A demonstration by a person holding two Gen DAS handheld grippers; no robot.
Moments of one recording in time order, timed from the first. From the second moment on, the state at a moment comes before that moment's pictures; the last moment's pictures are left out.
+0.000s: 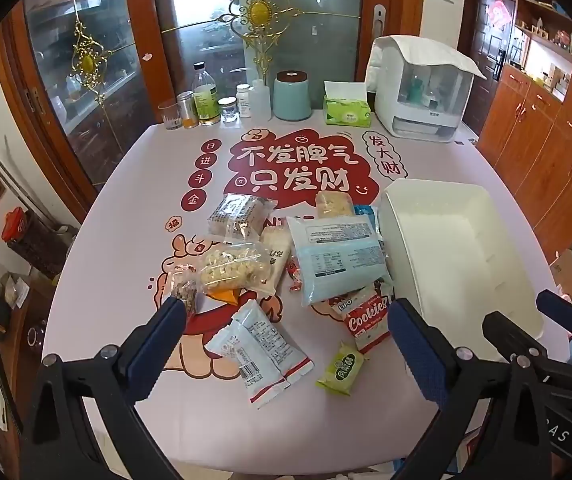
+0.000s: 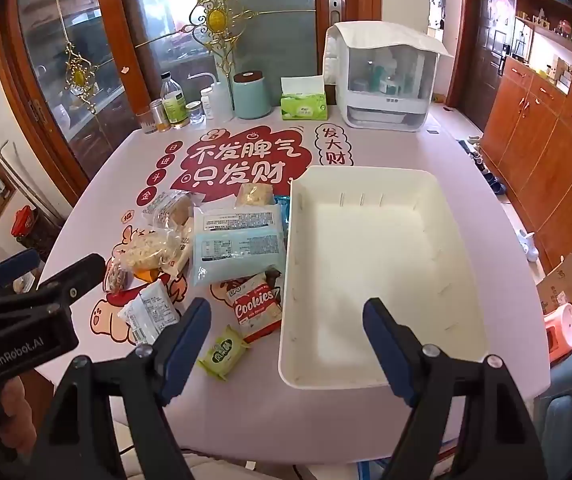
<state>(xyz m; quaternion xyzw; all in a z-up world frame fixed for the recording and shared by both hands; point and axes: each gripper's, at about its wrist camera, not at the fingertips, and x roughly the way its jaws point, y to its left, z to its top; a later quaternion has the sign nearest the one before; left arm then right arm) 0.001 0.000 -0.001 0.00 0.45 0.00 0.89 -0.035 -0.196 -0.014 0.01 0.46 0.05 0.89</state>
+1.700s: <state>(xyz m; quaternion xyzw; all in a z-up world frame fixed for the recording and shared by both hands) -0.007 -0.017 -0.010 0.00 0.46 -0.01 0.89 -0.042 -0.202 -0.015 0.01 0.46 0.07 0.88</state>
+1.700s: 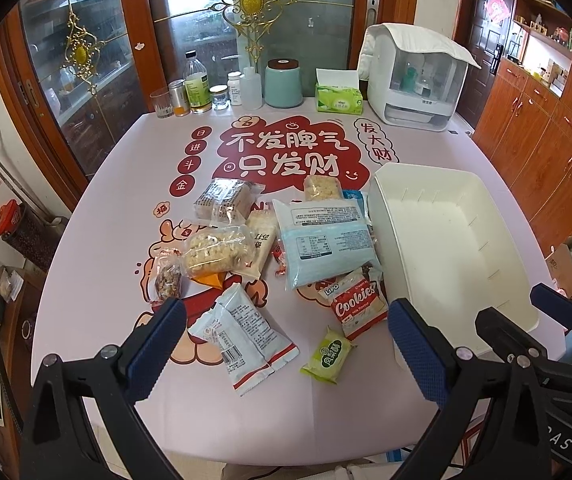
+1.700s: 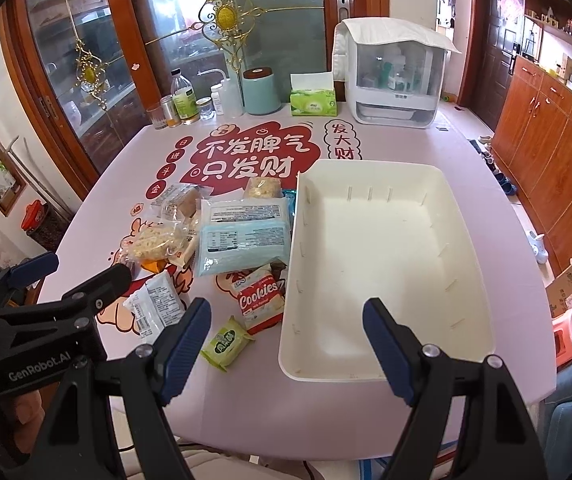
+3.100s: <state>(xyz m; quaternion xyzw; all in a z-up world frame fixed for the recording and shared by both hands) 0.007 0.048 -0.008 -0.01 0.48 0.04 0.87 -0.021 -0.151 -0.021 0.01 0.48 0.12 0.87</state>
